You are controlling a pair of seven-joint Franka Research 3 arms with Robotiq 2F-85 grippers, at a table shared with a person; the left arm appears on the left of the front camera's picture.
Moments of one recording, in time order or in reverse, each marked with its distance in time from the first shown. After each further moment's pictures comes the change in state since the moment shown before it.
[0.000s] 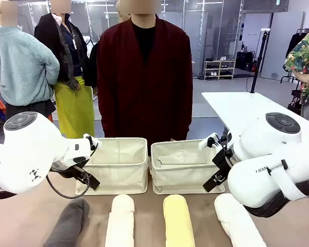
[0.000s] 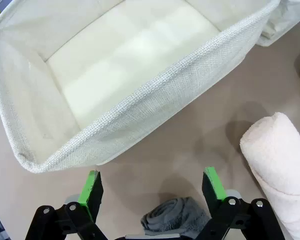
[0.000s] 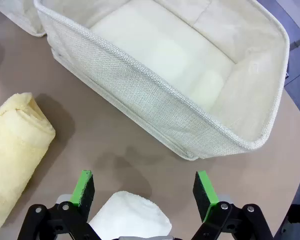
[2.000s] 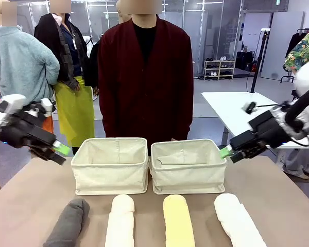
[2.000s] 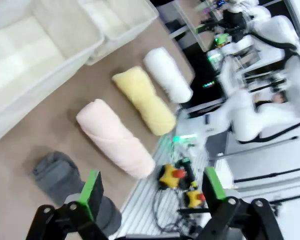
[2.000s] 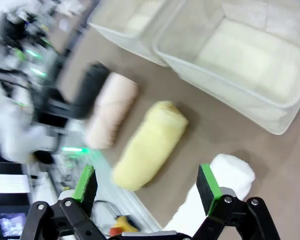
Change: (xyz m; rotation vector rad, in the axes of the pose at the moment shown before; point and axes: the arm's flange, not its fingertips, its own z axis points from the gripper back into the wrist) left arm -0.037 0.123 0.126 -0.968 -0.133 0.281; right arm -0.017 -0.107 0.117 0.797 -0.128 -0.402
